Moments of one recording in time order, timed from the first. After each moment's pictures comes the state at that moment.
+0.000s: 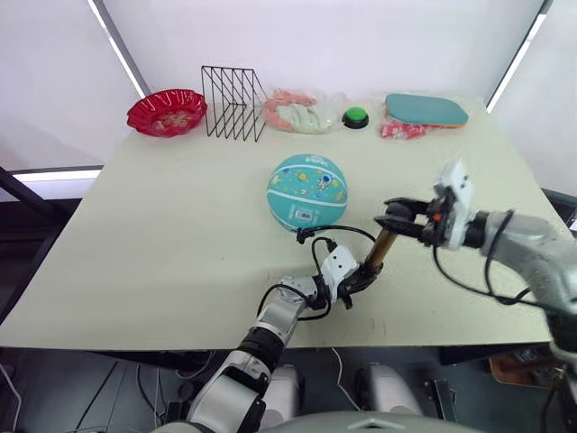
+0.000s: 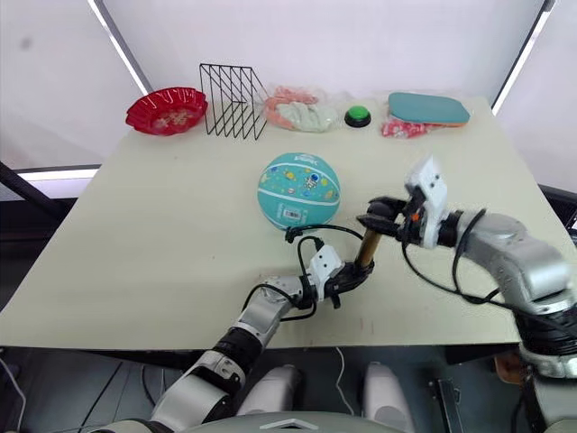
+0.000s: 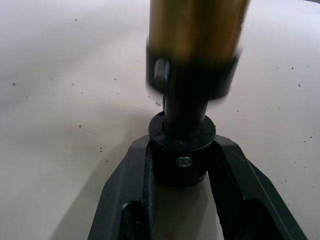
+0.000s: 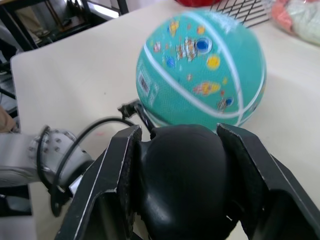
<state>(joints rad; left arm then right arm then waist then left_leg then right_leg) -0.38 0.03 -0.31 0.64 0.04 -0.12 -0.75 -0.33 -0.63 0.07 -0.26 0.62 0.67 0.75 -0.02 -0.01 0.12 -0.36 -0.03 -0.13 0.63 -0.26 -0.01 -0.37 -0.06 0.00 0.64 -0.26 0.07</state>
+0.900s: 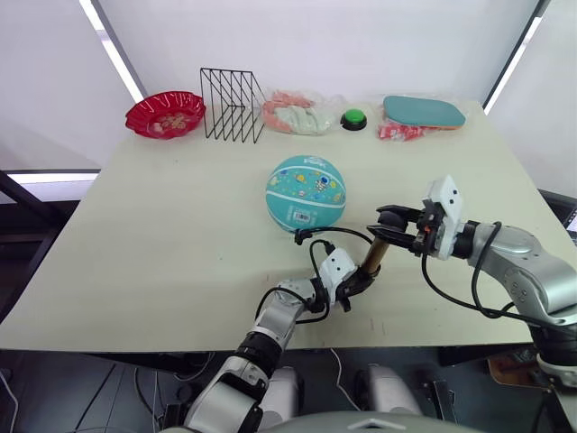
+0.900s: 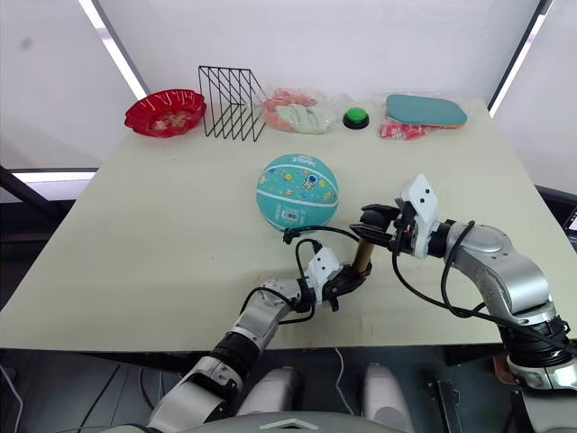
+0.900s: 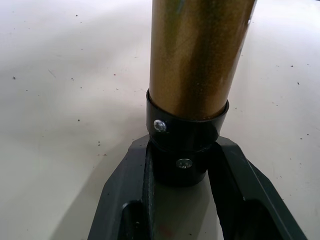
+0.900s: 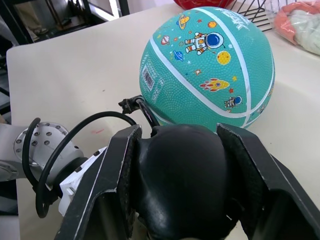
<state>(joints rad) -0.35 0.03 -0.32 0.59 0.04 -0.09 -0.74 -0.32 -0.62 0.07 -0.28 0.55 0.62 0.79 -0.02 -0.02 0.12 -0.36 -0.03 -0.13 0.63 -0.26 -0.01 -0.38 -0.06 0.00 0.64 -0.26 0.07</state>
